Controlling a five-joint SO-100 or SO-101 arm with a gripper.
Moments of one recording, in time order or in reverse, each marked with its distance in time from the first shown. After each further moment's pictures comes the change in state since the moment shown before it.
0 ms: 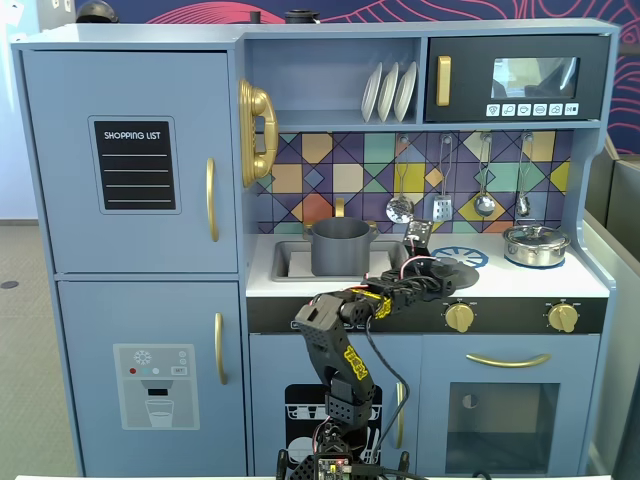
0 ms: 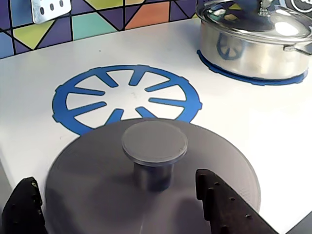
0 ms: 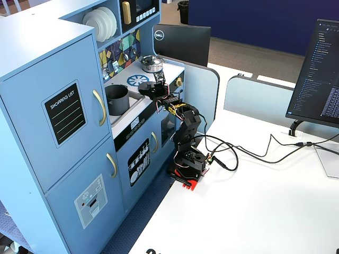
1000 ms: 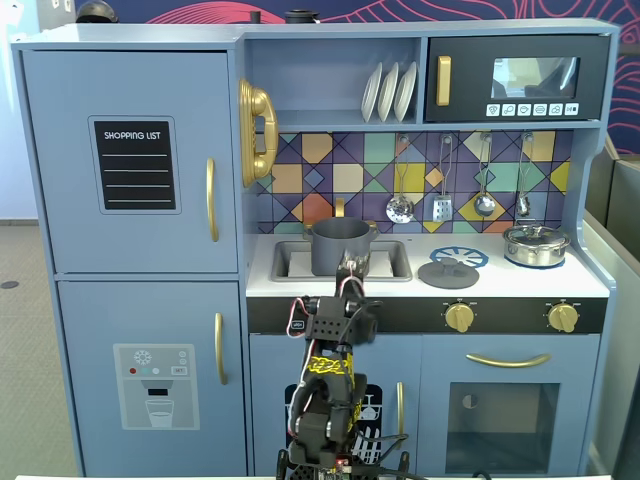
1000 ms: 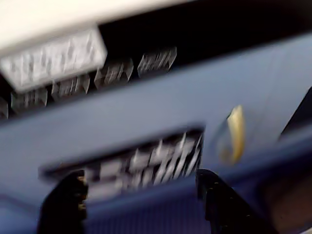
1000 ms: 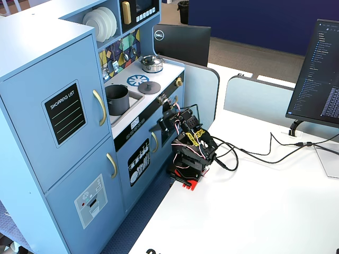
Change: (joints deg) arm -25.3 62.9 15.0 87.9 6.7
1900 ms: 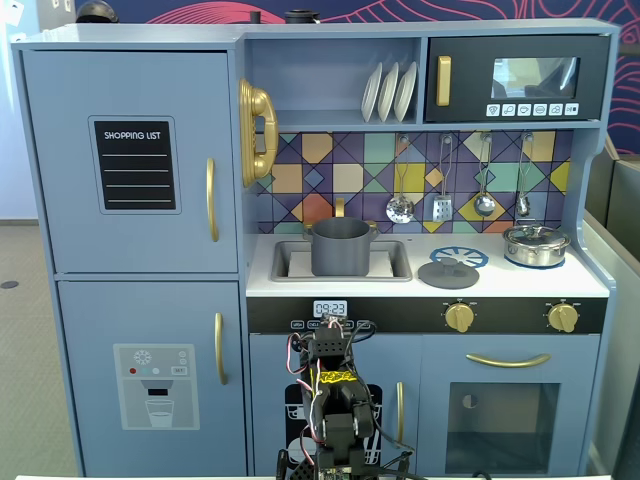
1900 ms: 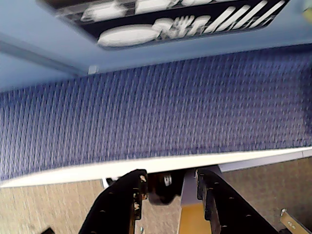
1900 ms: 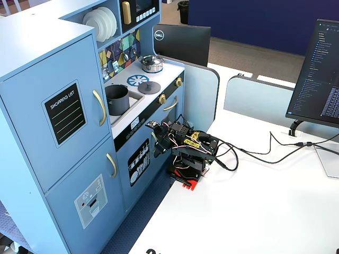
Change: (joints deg) arm -15.8 0.3 26.1 1.1 8.4
